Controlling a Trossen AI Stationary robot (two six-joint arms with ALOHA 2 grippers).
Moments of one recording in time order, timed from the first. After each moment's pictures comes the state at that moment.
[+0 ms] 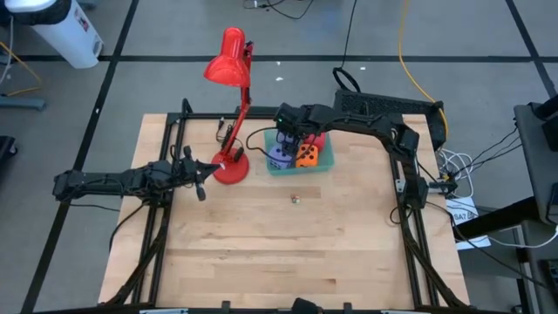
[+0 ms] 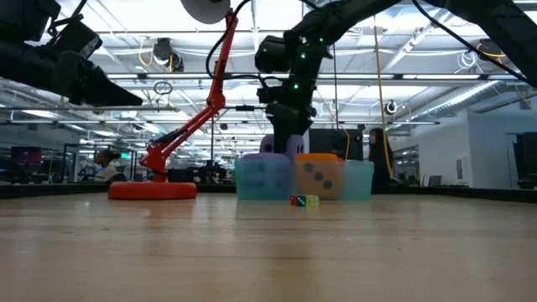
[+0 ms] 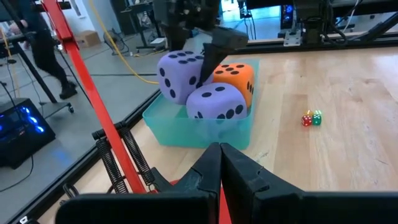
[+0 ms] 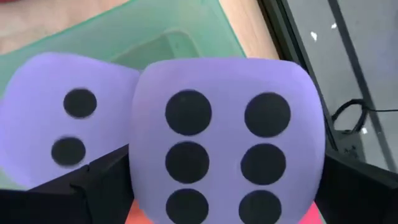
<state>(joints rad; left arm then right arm) 0.04 0.25 0.12 -0.08 -0.34 0.10 -0.40 2.04 1.76 -0.86 0.22 -0.05</state>
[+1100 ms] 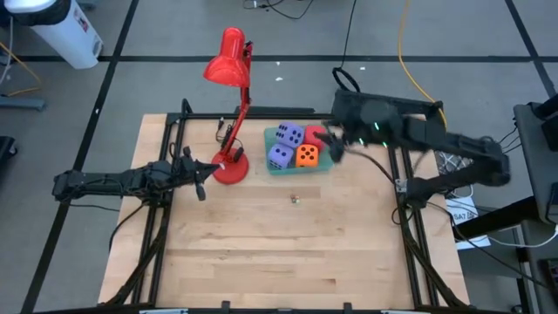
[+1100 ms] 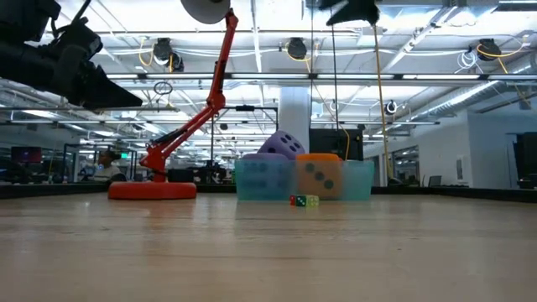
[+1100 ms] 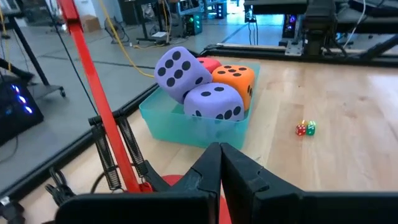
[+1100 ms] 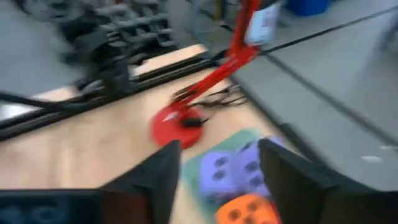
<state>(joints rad) 0.04 0.26 0.12 -0.08 -0.35 -0.02 -0.24 1.17 1.29 -0.52 0.14 0.18</state>
